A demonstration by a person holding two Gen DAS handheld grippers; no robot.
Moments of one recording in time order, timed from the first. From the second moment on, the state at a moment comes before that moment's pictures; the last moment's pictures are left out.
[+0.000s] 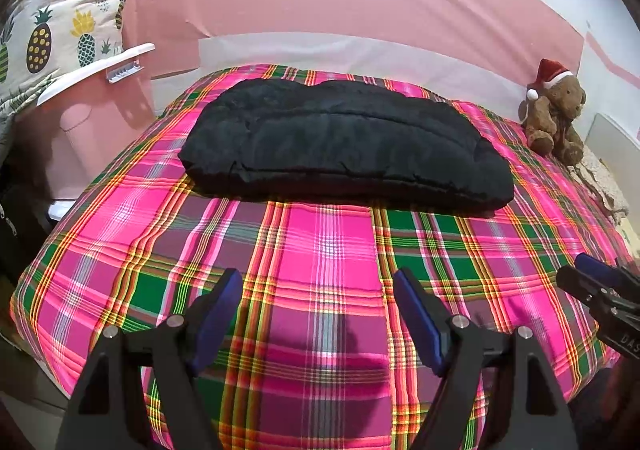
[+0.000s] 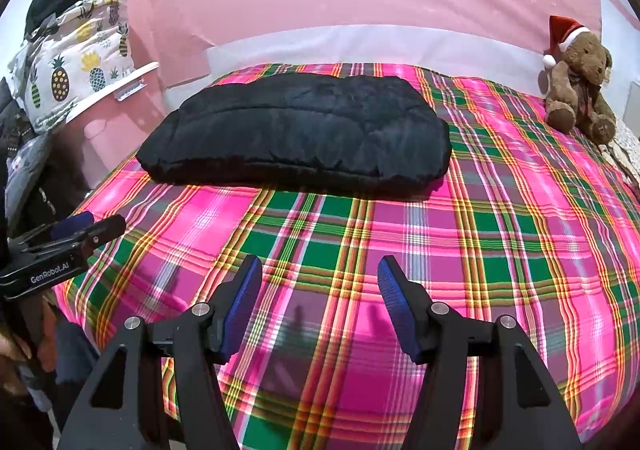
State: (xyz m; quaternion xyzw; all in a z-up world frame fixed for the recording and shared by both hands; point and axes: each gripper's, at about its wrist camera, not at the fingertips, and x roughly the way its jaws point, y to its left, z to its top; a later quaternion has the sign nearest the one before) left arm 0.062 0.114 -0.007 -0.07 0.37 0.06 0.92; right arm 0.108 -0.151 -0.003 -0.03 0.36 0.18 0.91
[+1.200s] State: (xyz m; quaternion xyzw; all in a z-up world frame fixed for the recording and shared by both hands) left arm 0.047 0.112 -0.004 -0.09 0.36 0.06 0.93; right arm 0.101 -0.146 0.000 -0.04 0.37 0.18 0.91
